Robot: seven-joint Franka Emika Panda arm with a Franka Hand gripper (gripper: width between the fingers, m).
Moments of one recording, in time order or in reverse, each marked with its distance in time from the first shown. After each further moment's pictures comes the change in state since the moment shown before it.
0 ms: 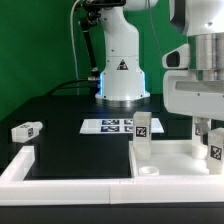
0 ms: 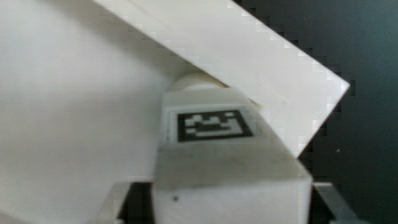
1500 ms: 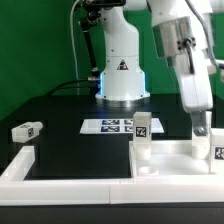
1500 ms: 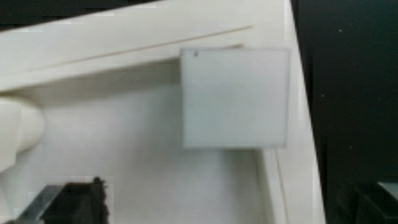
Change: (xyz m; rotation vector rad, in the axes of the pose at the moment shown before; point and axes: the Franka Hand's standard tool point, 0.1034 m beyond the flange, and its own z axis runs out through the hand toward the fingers) arm 0.024 0.027 -0.035 0.058 -0.120 0.581
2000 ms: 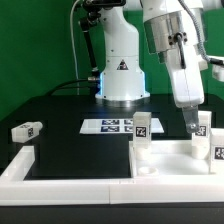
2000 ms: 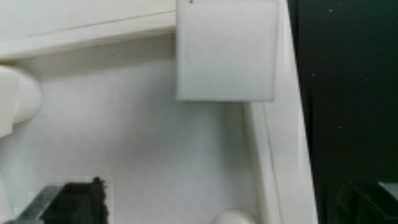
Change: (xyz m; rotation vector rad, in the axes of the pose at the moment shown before) arm 0.003 -0.001 0.001 0.001 0.004 -0.005
